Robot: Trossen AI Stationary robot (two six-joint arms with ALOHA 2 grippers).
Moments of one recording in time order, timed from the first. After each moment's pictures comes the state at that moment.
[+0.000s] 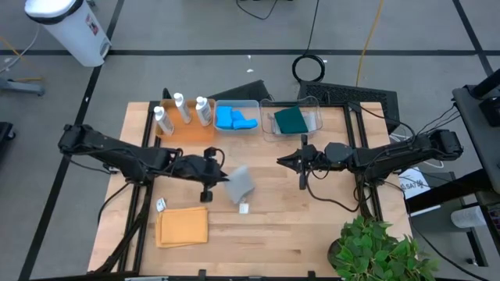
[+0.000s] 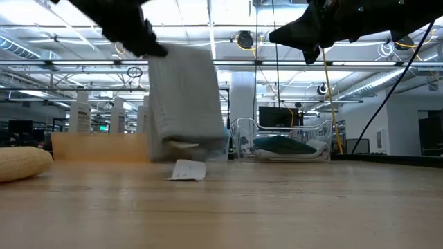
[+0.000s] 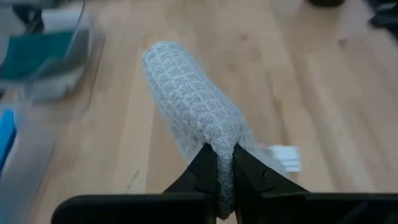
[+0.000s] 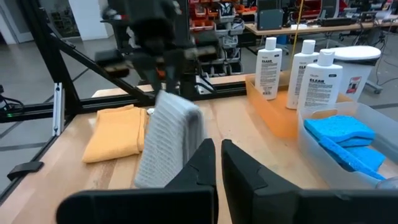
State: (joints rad) left arm -0.18 1.21 0.79 -0.21 -0.16 -0.03; right arm 0.06 1.09 0.52 0.46 0.13 0.11
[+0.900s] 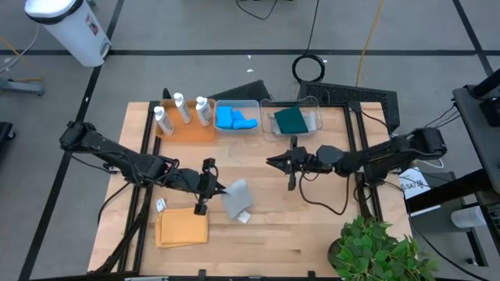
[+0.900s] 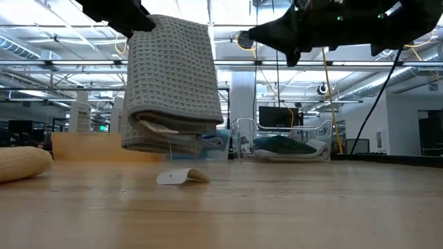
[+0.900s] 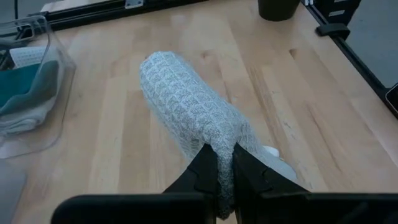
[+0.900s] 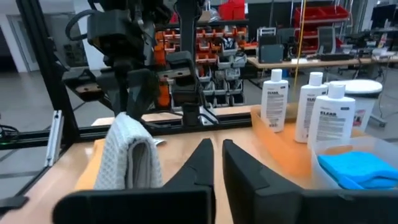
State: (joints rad) left arm -0.34 1.21 0.82 -0.21 -0.22 -0.03; right arm 0.05 1.32 0.52 0.85 0.13 0.07
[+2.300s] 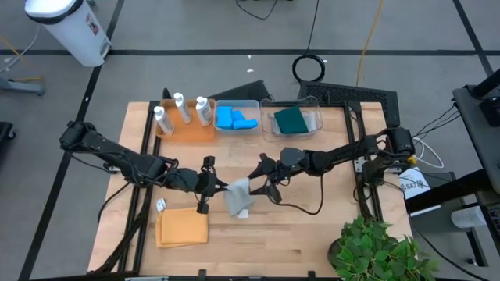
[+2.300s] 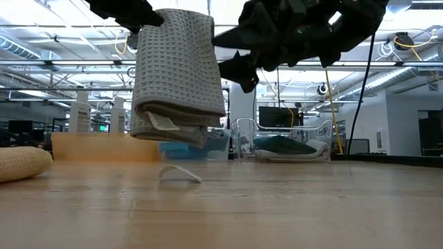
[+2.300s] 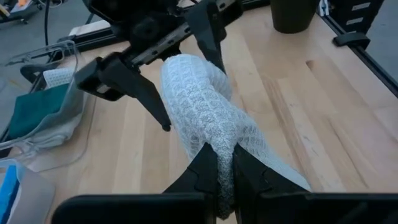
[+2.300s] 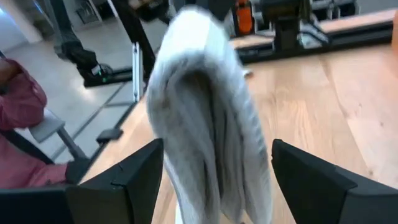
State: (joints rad) left arm -0.35 1.21 0.82 -0.15 -0.29 0.03; right arm 0.03 1.67 0.82 0.62 -0.32 0.21
